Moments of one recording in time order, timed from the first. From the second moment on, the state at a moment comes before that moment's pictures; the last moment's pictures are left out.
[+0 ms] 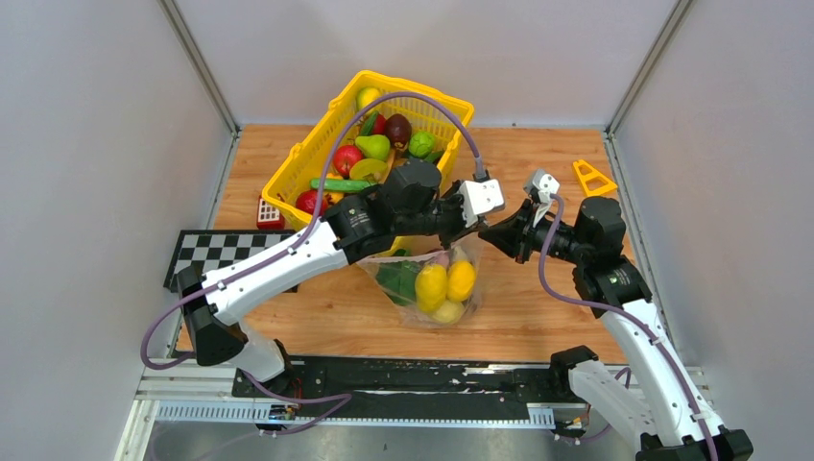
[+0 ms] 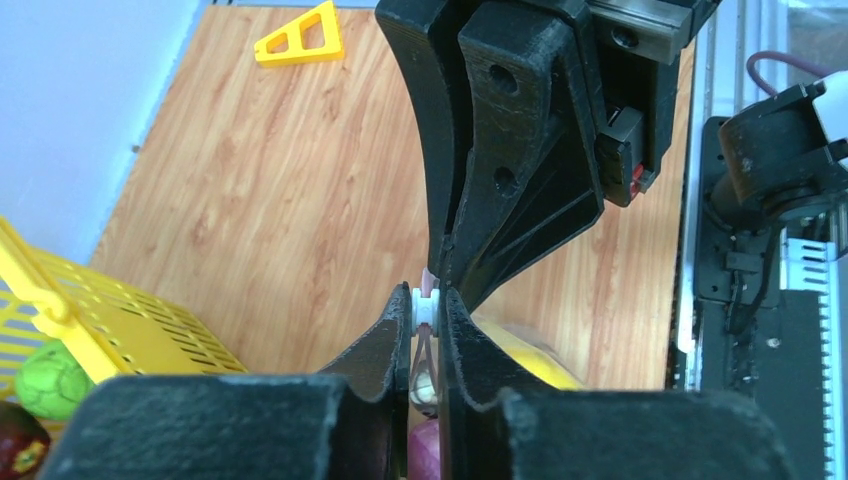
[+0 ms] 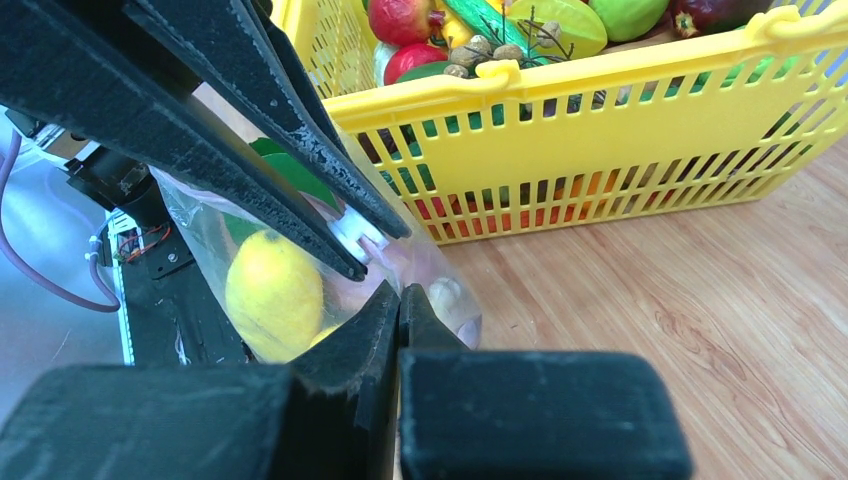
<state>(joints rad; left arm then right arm) -1.05 1.51 1.58 -0.42 0.23 0.29 0.27 0.80 0.83 -0.24 -0.81 0.01</state>
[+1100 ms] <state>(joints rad) -1.05 1.48 1.55 -0.46 0.31 0.34 0.27 0.84 0.82 -0.16 -0.99 -0.05</state>
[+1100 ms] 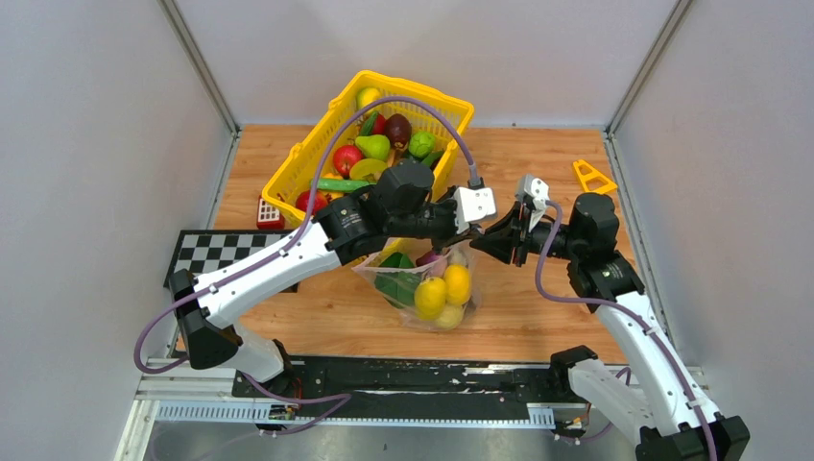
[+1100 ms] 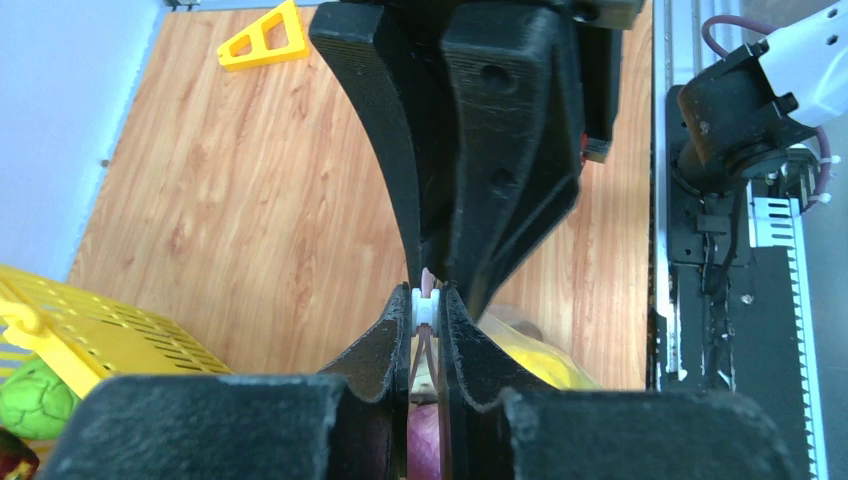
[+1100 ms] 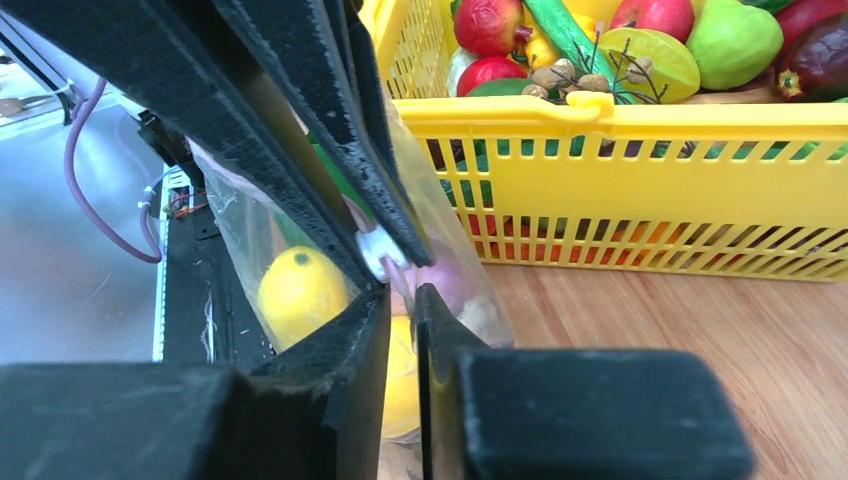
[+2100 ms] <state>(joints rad) -1.04 1.34 1.43 -0.49 0.16 0.34 0.28 0.74 0.73 -0.05 -0.79 0.09</state>
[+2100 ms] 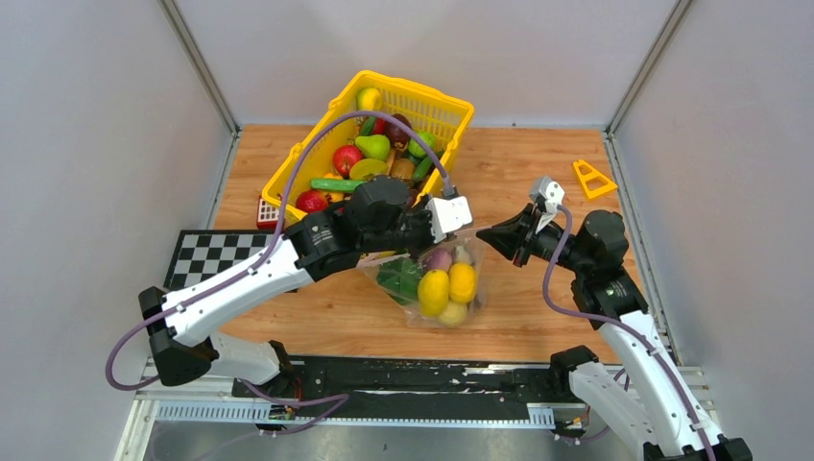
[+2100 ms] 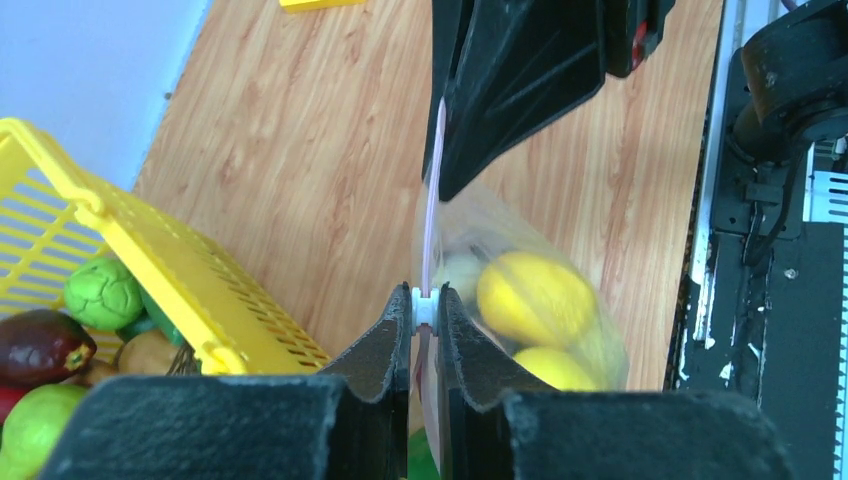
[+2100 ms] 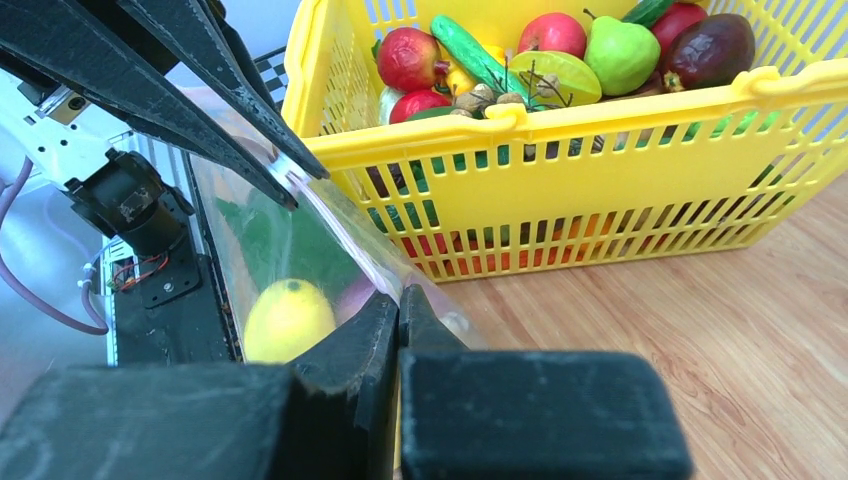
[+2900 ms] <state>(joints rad) -1.03 1.33 1.43 -0.51 0.21 0.31 0.31 0.87 0.90 -0.23 -0.89 -0.11</state>
